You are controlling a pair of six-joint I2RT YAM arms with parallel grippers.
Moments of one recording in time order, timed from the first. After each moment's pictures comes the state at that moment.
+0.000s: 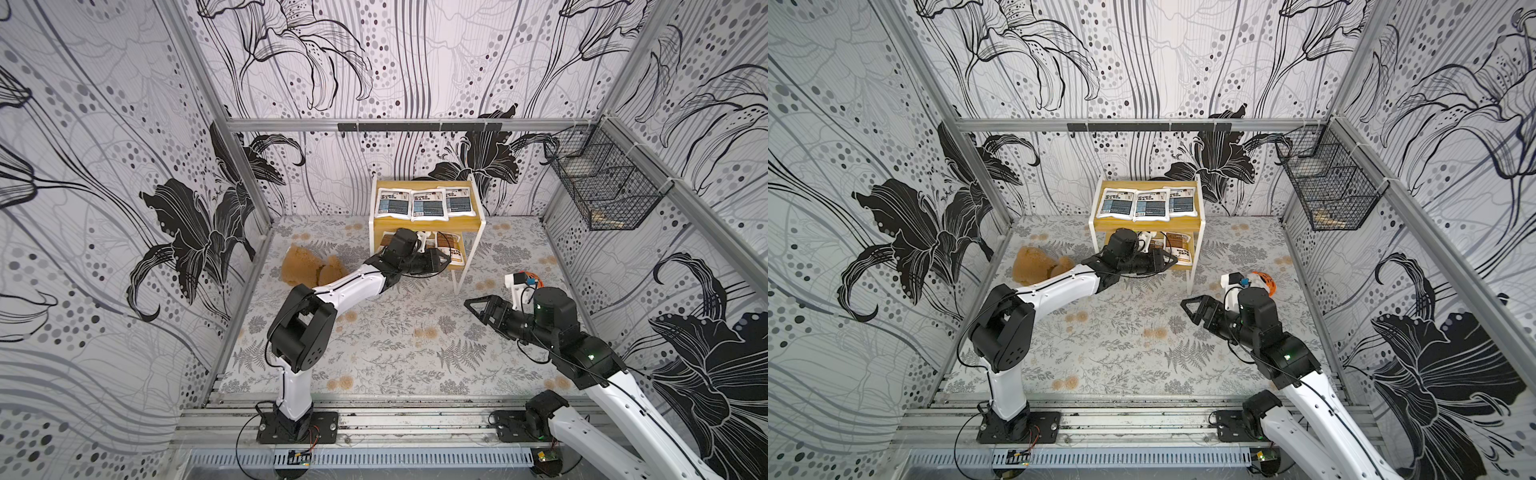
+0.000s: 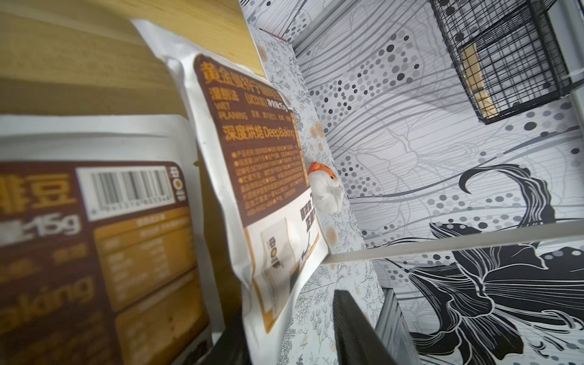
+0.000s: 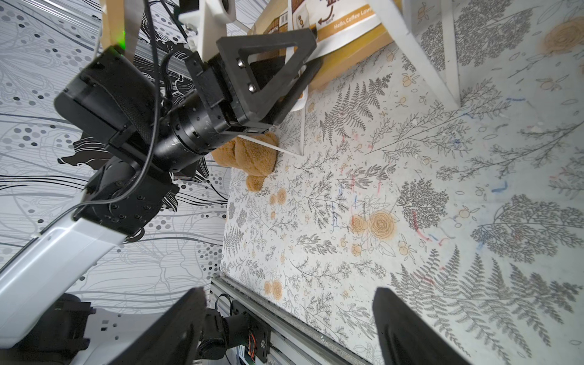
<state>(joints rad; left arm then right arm) -0.61 1.91 1.43 0.02 0.40 -0.76 0.47 0.68 0.77 -0.57 -0.32 0.90</state>
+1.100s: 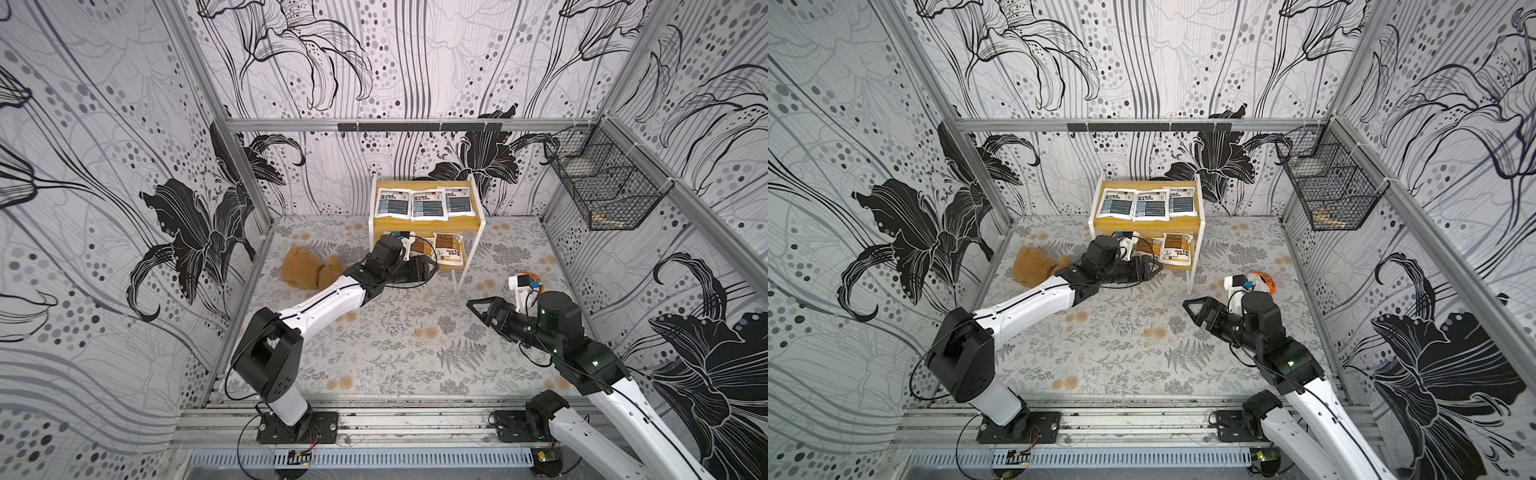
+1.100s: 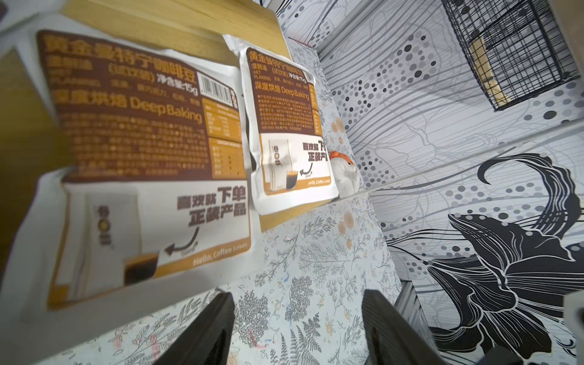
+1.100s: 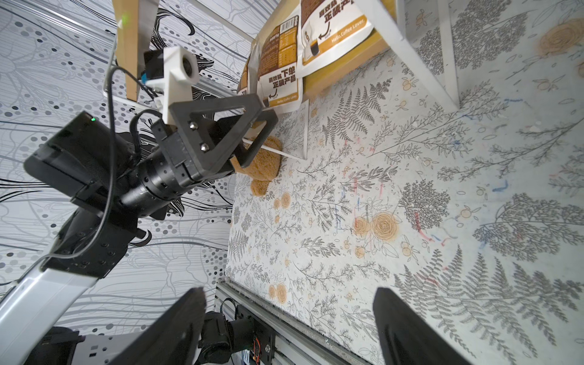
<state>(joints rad) -0.61 1.61 1.19 -0.06 0.30 -0.72 0.47 0.63 0.74 -0.56 -0.31 0.93</state>
